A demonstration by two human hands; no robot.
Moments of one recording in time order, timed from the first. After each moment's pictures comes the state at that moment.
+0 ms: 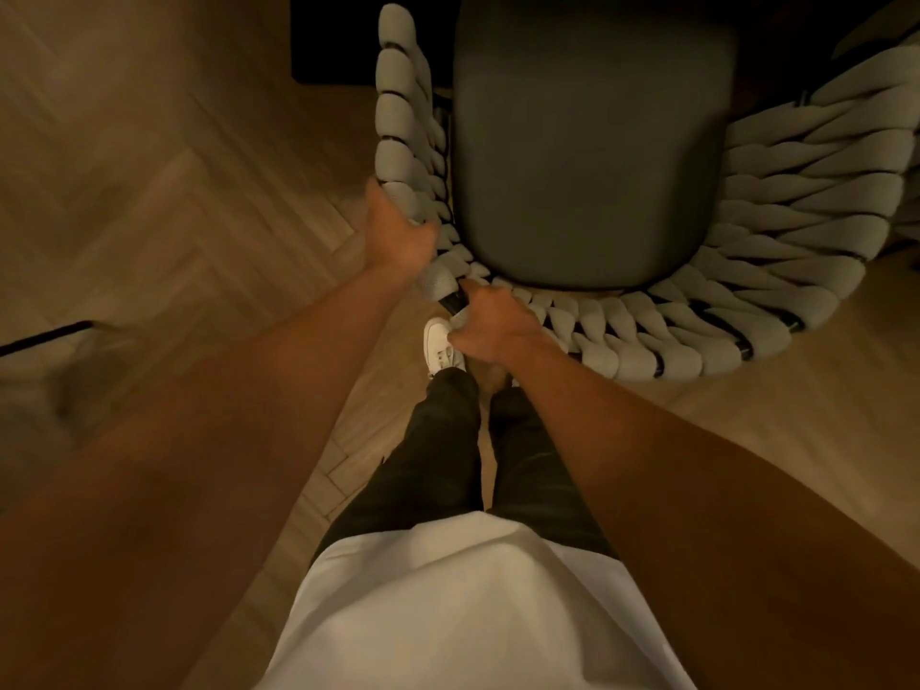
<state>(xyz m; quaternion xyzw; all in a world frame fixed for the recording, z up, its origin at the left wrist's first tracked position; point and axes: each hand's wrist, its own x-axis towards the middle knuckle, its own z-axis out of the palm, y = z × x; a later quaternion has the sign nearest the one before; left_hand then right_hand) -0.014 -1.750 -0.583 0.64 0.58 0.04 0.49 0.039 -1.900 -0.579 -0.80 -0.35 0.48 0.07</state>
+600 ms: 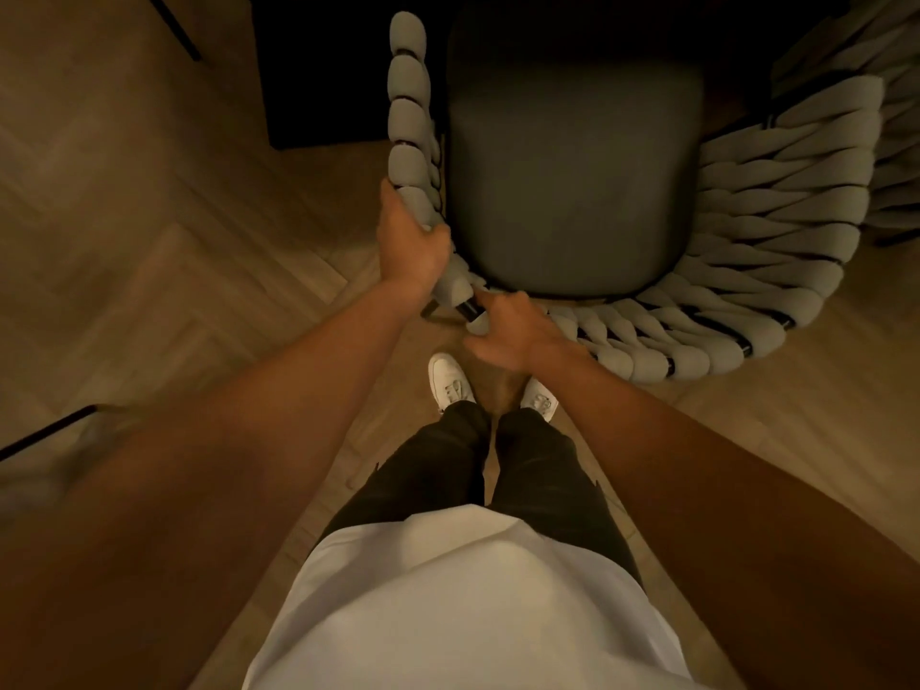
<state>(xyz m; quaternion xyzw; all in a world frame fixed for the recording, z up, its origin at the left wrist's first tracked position) 0.032 -1.709 -0.558 0.69 0.52 0.07 0.50 0.070 -1.865 -0.549 -0.82 -0.34 0.46 0.10</state>
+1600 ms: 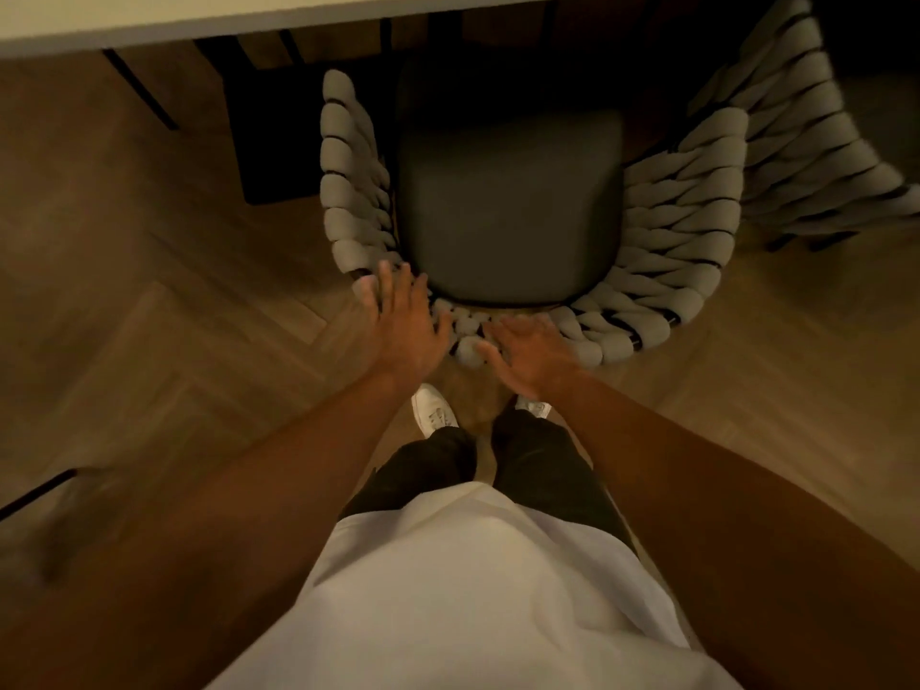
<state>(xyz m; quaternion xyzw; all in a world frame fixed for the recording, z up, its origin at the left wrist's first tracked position) -0.004 -1.759 -0.555 0.93 0.29 -0.15 0.18 0.098 -1.929 -0.542 -0.83 -0.41 0.37 -0.03</state>
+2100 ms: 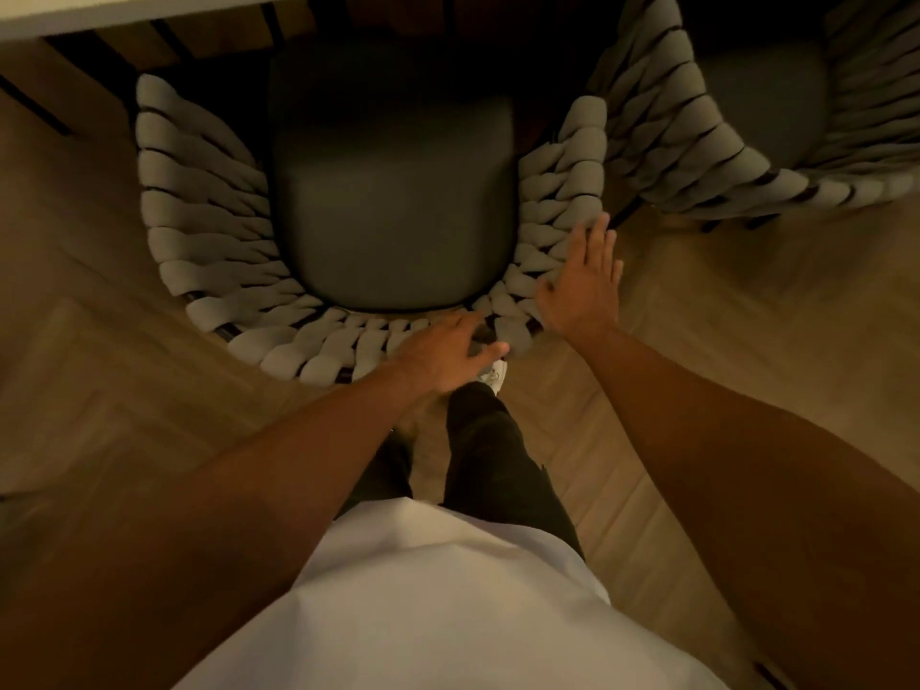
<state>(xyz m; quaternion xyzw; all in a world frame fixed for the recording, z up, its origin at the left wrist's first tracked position) 0.137 -1.931 -0.553 0.85 0.15 -0.34 0.36 0.280 -2.081 -0.548 -0.96 -0.15 0.23 0.08</state>
